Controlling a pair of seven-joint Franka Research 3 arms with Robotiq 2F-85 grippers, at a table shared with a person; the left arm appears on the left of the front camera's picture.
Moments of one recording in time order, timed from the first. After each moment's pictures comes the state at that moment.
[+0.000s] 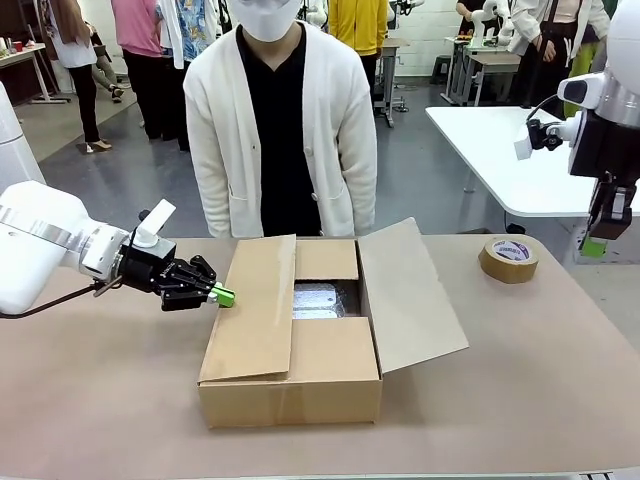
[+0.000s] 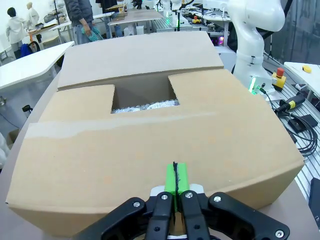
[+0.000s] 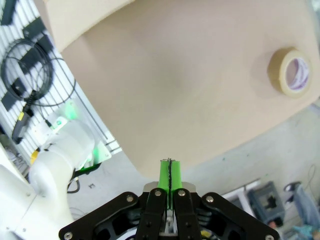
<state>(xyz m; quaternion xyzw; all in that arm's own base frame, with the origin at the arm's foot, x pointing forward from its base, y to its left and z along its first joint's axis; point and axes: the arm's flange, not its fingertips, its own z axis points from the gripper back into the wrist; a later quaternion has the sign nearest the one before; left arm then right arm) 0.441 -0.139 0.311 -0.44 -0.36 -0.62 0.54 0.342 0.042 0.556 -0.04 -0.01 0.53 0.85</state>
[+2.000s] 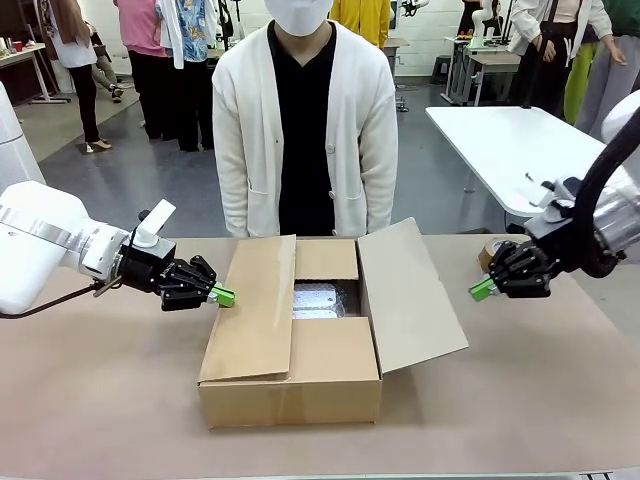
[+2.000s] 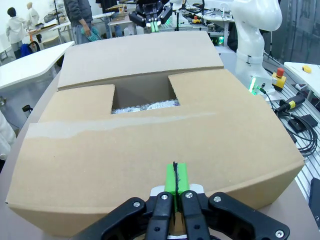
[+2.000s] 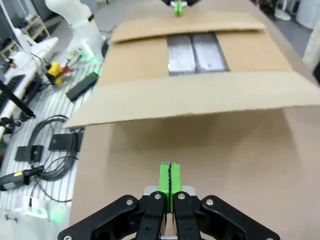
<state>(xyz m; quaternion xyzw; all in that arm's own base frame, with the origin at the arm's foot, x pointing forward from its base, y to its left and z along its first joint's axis) 0.441 -0.139 0.310 -0.44 -0.36 -0.62 0.54 0.401 0.008 0.372 0.34 -0.27 0.61 0.66</state>
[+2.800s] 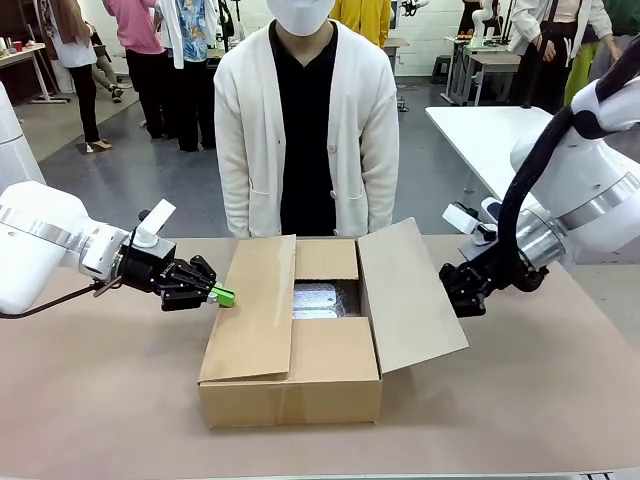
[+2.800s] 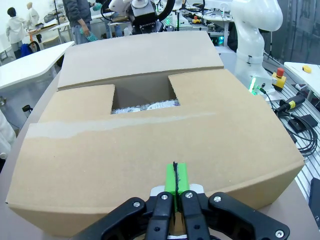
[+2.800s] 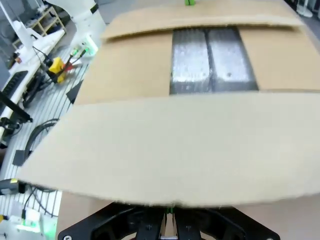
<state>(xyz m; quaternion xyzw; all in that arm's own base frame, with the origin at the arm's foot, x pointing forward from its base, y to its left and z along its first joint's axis) 0.441 -0.139 0.310 -0.44 -0.36 -0.62 0.54 0.420 0.096 0.337 0.37 -0.24 0.64 0.64</state>
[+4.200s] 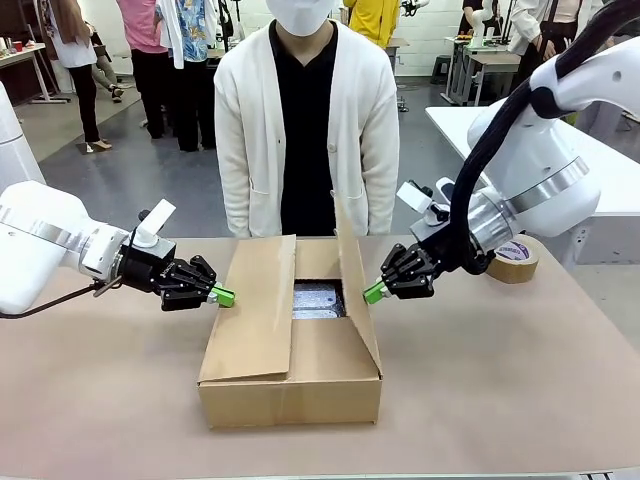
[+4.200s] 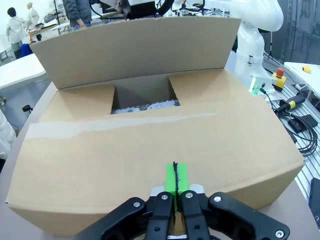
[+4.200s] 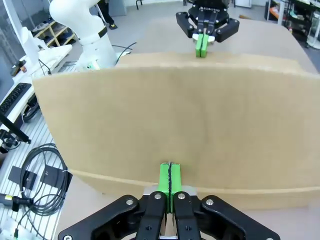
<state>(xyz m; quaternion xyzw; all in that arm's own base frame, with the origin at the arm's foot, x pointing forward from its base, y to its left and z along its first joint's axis) 0.441 -0.139 0.310 -0.44 -0.36 -0.62 0.54 0.428 0.168 0.354 0.39 -0.27 0.65 0.59</state>
